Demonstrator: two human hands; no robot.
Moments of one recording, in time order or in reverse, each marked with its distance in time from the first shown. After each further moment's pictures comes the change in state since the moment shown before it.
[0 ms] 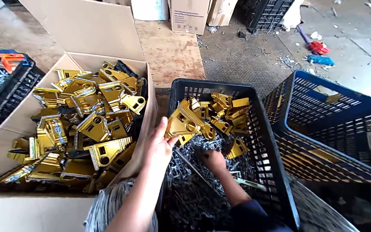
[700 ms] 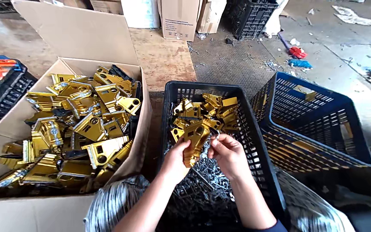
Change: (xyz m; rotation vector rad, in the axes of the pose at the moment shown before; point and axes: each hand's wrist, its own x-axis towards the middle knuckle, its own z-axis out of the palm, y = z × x) left_hand -0.050 -0.034 0.000 -0.017 -0.315 -0.432; right_hand -0.129 -0.038 -0.074 1.551 0.279 -0.599
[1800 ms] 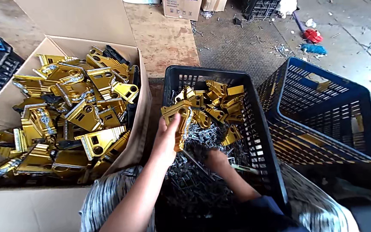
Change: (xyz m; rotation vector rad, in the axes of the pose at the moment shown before) left_hand 0.013 0.023 -0.012 0.350 0.183 0.246; right_hand 0.014 0.102 -0.066 -1.667 -0.453 0.737
